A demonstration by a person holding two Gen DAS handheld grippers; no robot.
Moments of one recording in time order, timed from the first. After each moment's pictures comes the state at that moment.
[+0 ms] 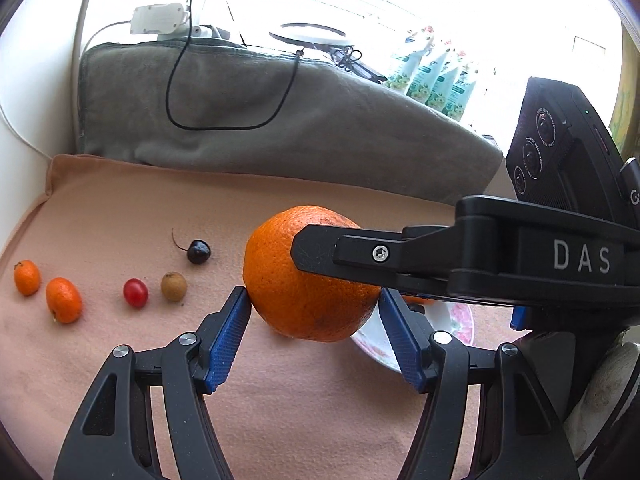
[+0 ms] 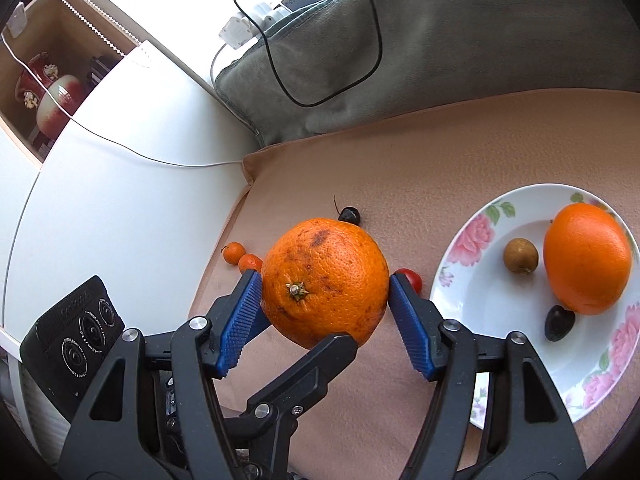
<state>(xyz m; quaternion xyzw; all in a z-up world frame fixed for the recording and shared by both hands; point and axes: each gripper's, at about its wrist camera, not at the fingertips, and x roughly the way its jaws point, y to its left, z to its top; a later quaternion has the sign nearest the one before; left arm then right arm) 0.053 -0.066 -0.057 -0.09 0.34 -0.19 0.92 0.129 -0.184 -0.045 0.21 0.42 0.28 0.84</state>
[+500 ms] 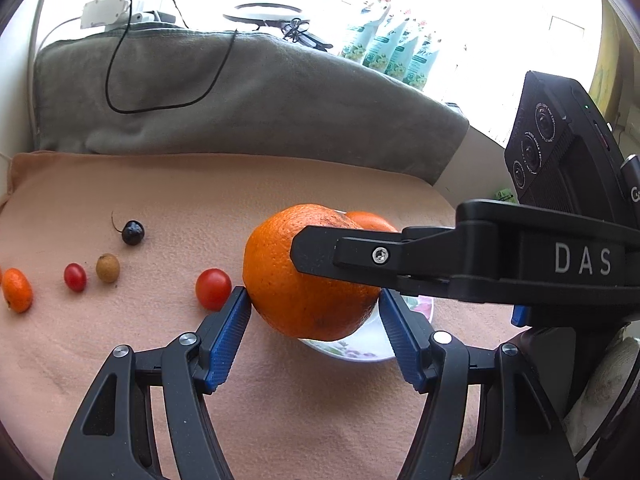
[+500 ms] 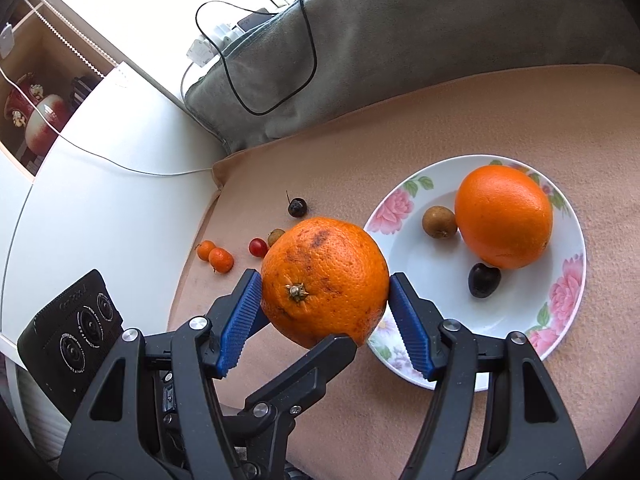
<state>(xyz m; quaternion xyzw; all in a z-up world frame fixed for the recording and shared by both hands) 0.047 -0.112 -0.065 -0.07 0.36 -0.24 0.90 0.102 -0.242 -0.061 0.23 0.43 0.24 0.84</state>
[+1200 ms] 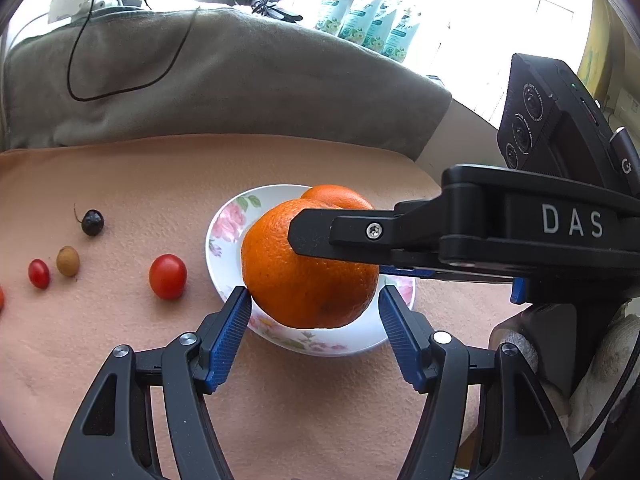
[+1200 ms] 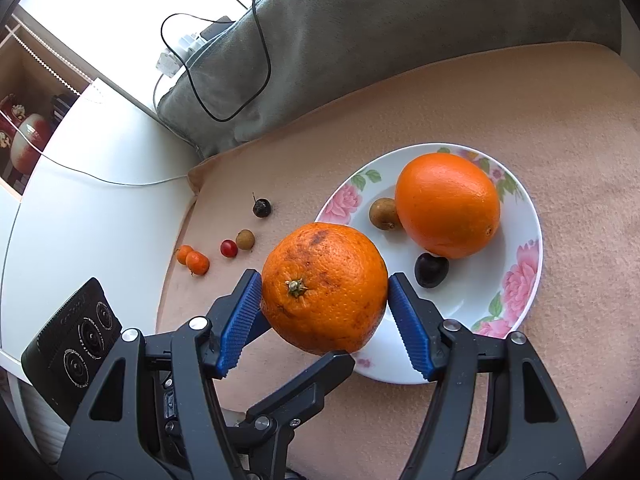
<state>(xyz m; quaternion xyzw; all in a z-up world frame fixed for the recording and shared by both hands) 0.050 -0.138 -0.076 -0.06 0.38 -0.27 0.88 0.101 -0.272 -0.071 0.24 0.44 0.21 0.84</state>
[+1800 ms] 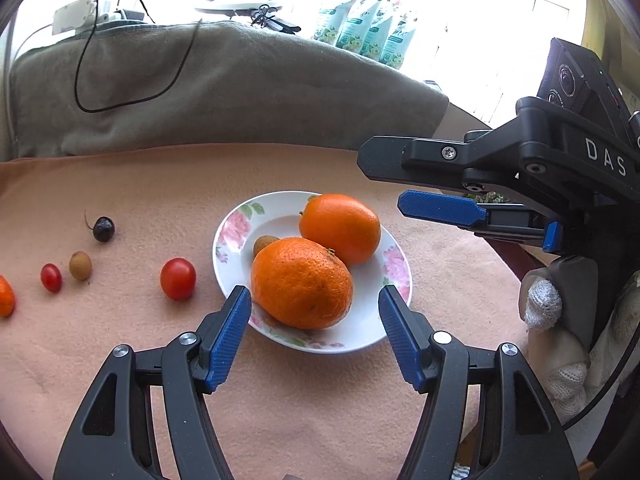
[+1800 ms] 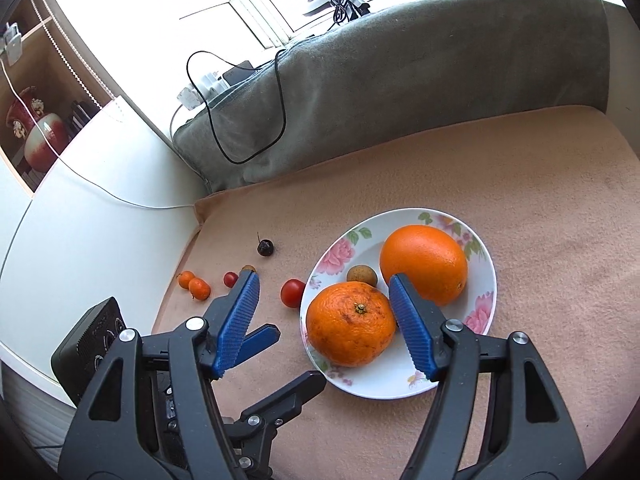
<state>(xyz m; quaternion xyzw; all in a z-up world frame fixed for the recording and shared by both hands) 0.038 -0.131 -0.068 -0.05 0.37 -0.27 0.89 0.083 -0.291 -0.033 0.21 0.36 0.19 0.89</state>
